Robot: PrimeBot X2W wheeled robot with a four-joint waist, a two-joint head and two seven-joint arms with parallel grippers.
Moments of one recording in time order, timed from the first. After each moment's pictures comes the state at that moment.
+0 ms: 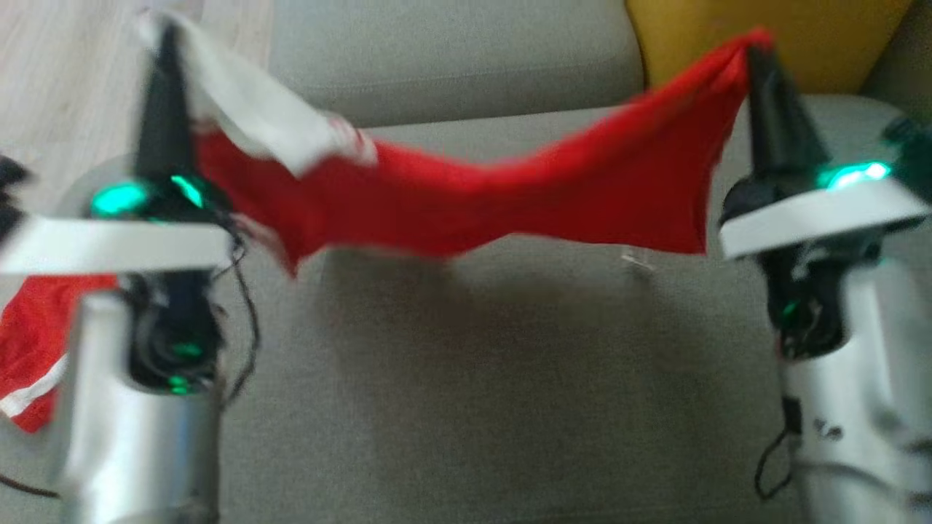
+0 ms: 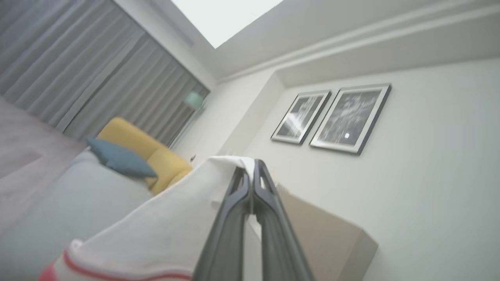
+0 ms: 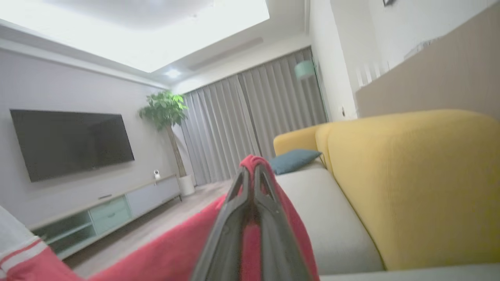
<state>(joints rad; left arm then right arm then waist) -0.40 0.06 -0.09 -0.07 -0.87 -0.09 -0.14 -0.43 -0.05 0.06 0.06 0.41 0.13 0.07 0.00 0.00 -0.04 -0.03</state>
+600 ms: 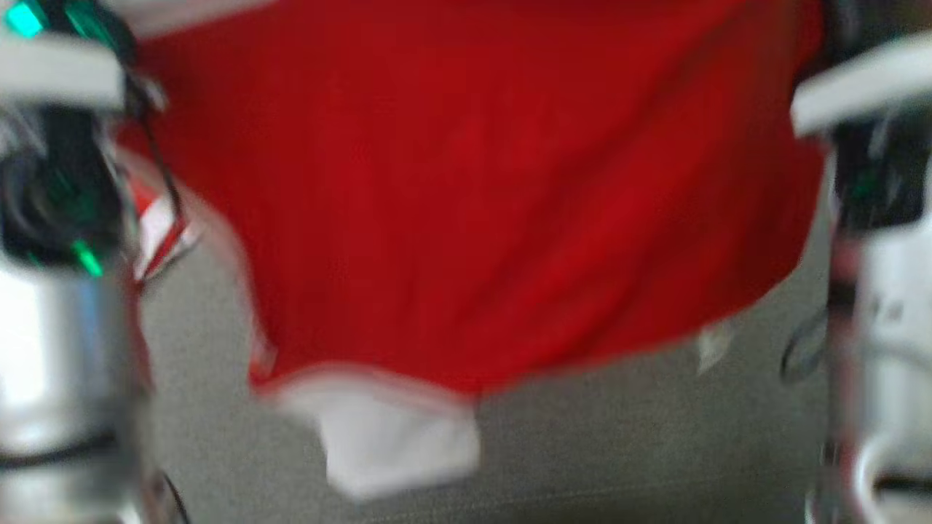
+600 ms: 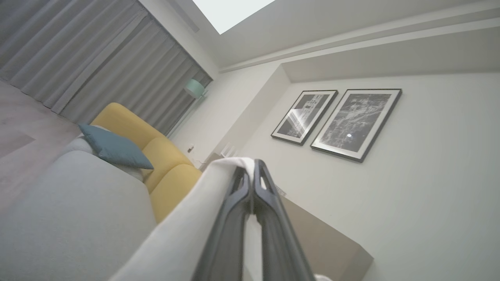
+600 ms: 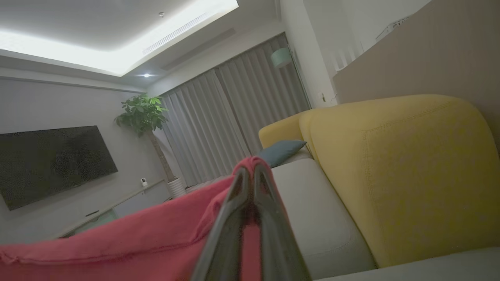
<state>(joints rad) -0.64 0.10 -0.03 -0.12 -0.95 0.12 0.07 -0.63 -0.05 -0.05 0.13 0.49 0.13 0.24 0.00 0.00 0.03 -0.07</state>
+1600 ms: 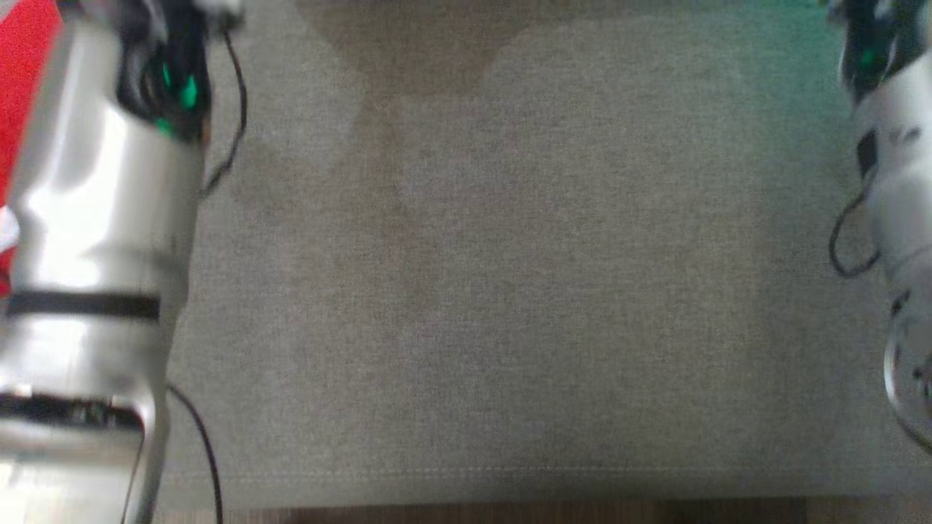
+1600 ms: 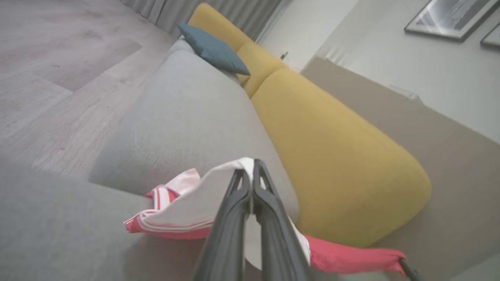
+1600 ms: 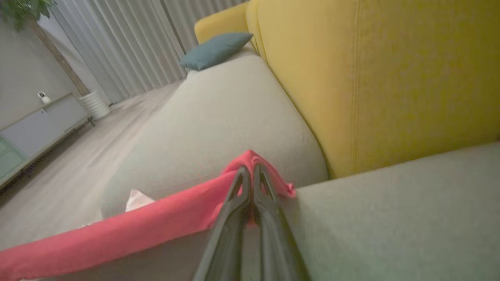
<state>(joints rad) -1.06 0.14 -0.30 0.68 -0.91 -0.12 -0.11 -1.27 -0.16 -0.01 1.20 0.31 0.13 -0.17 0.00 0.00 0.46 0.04</state>
